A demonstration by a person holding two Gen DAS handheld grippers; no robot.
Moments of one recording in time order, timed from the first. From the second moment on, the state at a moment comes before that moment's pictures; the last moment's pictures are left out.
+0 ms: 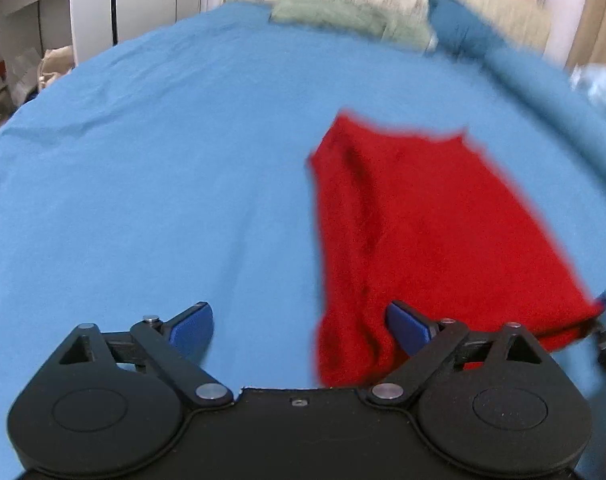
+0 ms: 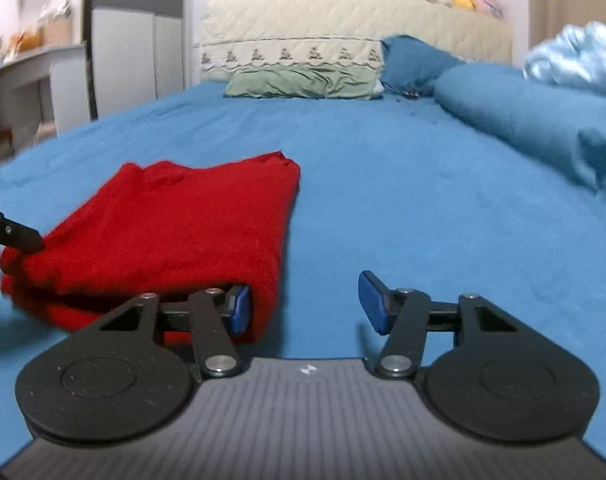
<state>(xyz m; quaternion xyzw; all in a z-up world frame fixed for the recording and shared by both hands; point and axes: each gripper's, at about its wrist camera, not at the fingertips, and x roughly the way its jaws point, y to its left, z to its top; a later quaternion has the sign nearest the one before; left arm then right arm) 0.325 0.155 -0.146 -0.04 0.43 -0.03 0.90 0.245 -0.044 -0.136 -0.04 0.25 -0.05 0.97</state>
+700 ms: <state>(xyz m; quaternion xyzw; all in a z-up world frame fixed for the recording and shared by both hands) 0.362 0.159 -0.092 -0.11 0.41 -0.10 0.90 0.289 -0.085 -0.054 0.00 0.37 0.14 0.92</state>
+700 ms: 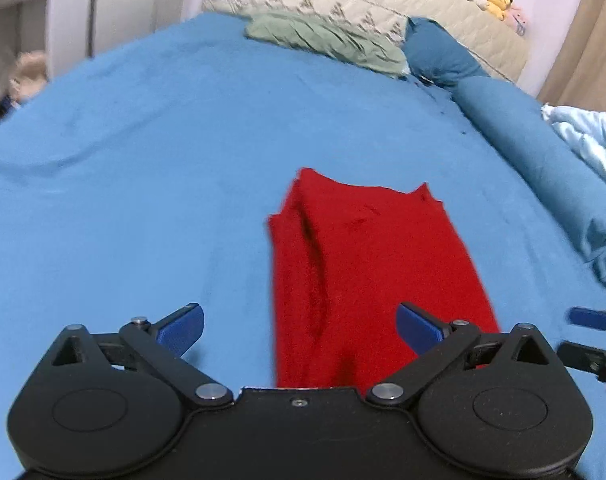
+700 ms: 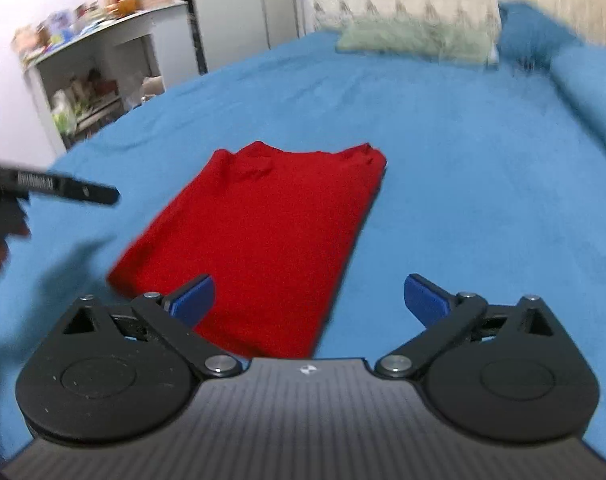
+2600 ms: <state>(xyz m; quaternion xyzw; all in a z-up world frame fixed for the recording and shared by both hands) 0.238 0.033 -0.145 0.00 0.40 -0.10 0.91 0.183 -0.161 -0.121 0.07 0.39 -0.01 0.92</state>
